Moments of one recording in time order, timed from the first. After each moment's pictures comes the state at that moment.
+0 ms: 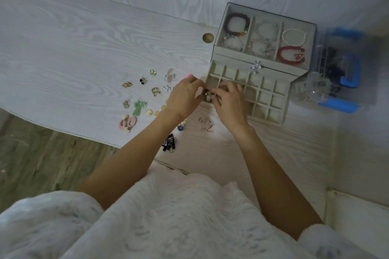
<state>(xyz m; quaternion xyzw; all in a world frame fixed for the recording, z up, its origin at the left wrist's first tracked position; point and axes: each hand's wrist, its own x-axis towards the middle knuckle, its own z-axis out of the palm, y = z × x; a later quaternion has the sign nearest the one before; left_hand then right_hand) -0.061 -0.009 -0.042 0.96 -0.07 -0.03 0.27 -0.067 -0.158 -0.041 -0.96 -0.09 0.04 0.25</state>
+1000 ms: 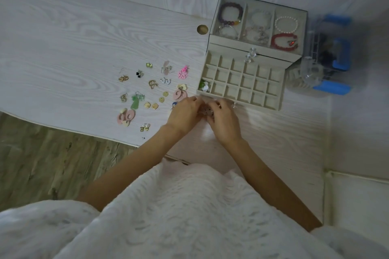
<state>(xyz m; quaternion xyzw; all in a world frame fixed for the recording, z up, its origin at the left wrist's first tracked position) -0.118 -0.019 -0.056 0.95 -0.10 -0.12 0.26 -0.132 -0.154 -0.064 -0.97 -0.10 0.08 0.23</state>
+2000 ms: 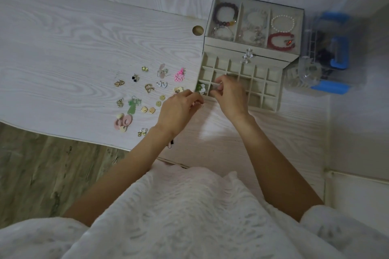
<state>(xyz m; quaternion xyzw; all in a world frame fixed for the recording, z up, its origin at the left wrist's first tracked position) -0.109 -0.006 -0.038 0.95 -0.14 -0.01 0.27 -0.069 -0.166 -0.038 -0.95 -0.01 0.06 0.30</state>
